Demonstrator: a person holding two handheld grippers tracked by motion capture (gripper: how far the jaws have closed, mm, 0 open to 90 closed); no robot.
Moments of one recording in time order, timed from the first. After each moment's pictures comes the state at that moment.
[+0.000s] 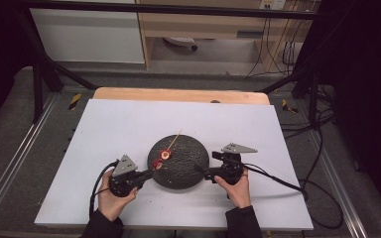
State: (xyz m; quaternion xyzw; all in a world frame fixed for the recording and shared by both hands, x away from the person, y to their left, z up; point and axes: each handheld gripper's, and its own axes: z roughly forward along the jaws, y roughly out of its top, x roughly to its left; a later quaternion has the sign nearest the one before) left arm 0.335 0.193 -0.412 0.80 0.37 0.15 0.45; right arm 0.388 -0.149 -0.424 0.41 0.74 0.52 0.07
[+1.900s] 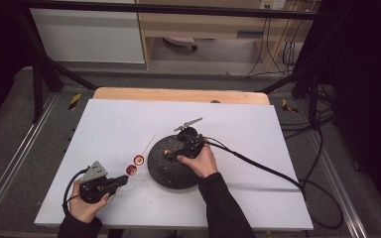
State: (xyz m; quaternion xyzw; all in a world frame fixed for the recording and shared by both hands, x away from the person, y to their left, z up) left arm 0.326 0.258 -0.430 0.80 0.39 0.14 0.44; right arm 0.455 -0.035 -0.393 0.39 0.85 0.34 0.06
